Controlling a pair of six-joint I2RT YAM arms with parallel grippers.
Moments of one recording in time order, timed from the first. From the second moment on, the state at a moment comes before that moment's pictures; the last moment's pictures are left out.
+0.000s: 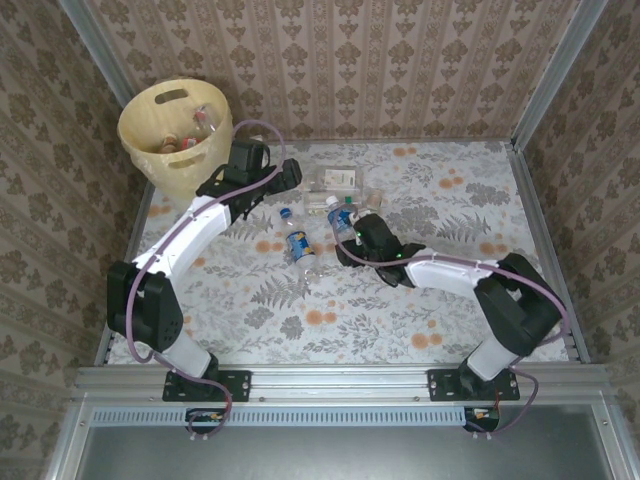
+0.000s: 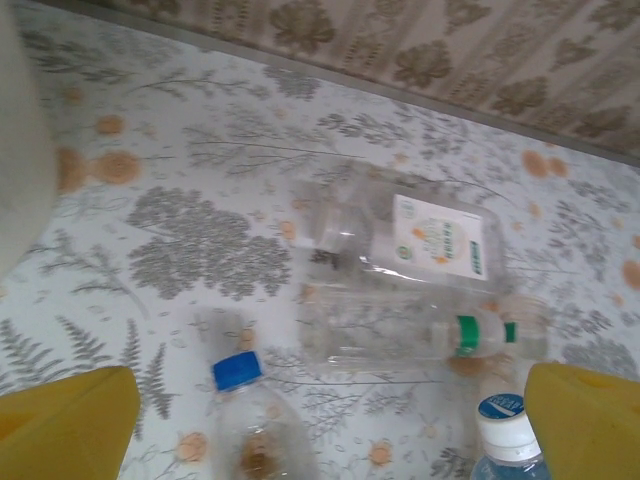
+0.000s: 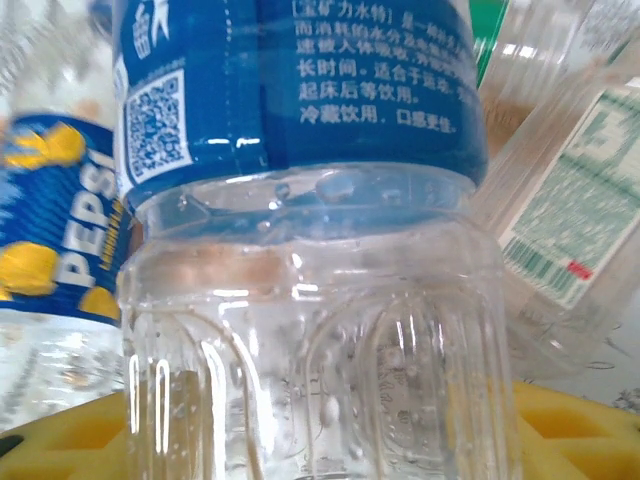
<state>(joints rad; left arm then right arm) -0.44 1.59 1.35 -0.40 -0.01 -0.51 0.66 1.58 0.84 0.03 0.16 0.28</state>
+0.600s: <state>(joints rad) -0.56 1.58 1.20 -0.02 0.55 -0.54 0.57 1.36 0.70 0.31 -0.07 0.43</state>
